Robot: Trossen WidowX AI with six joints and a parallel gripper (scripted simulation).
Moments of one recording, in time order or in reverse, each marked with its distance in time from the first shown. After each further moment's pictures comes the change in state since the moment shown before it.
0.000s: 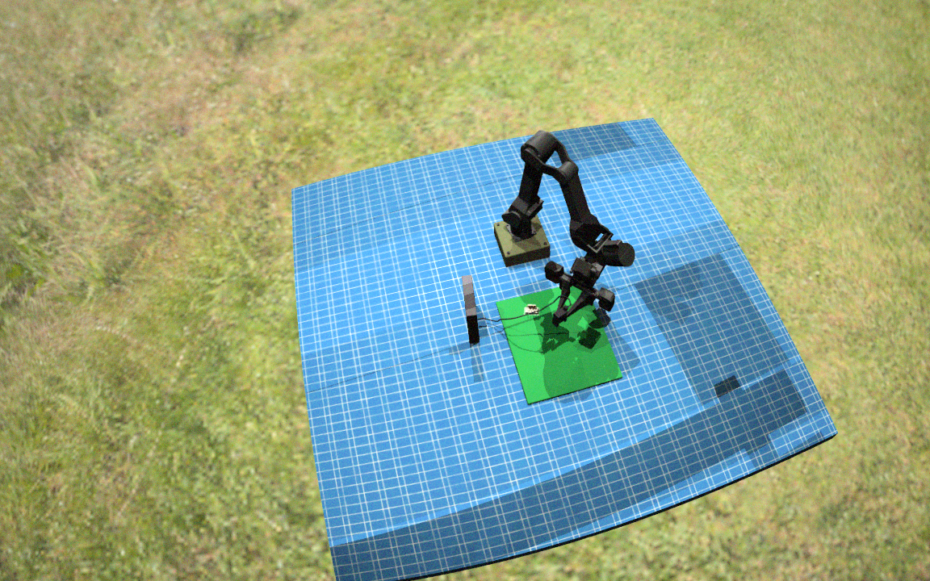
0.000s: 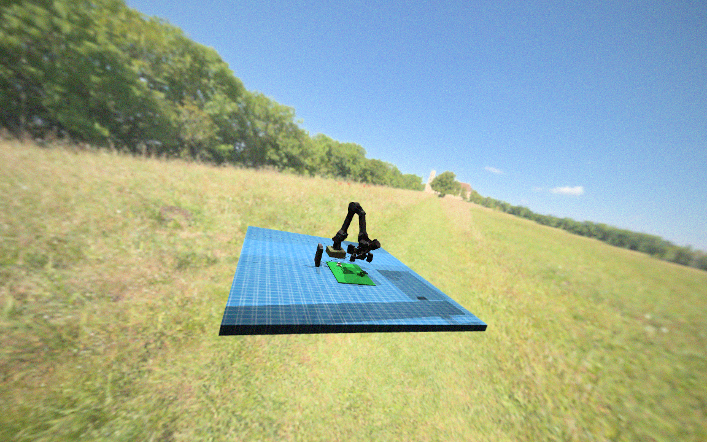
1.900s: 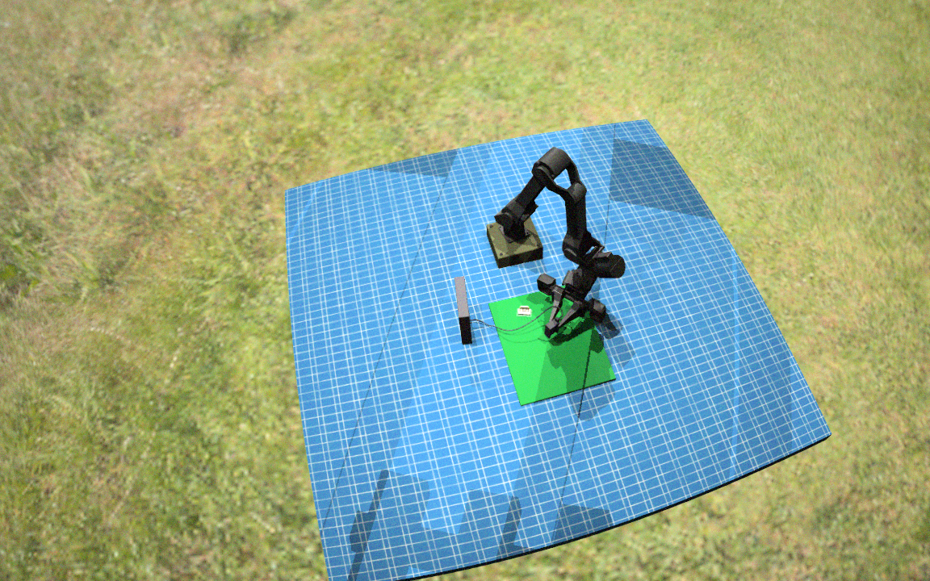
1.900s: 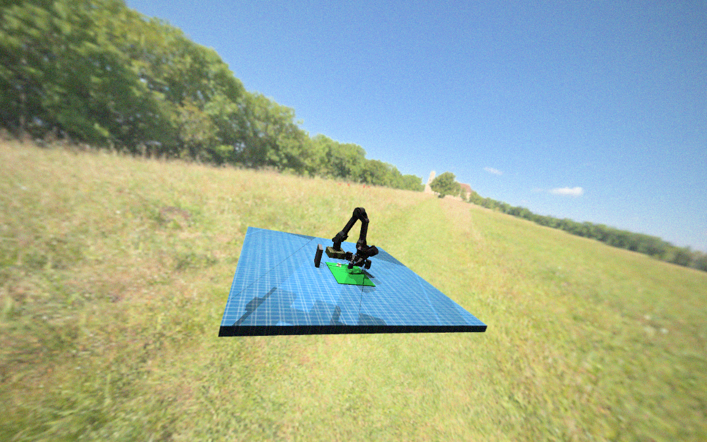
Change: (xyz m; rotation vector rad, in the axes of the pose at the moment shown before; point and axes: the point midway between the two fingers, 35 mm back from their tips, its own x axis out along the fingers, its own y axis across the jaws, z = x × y) arm 0.008 0.000 -0.044 0.009 -0.005 -0.003
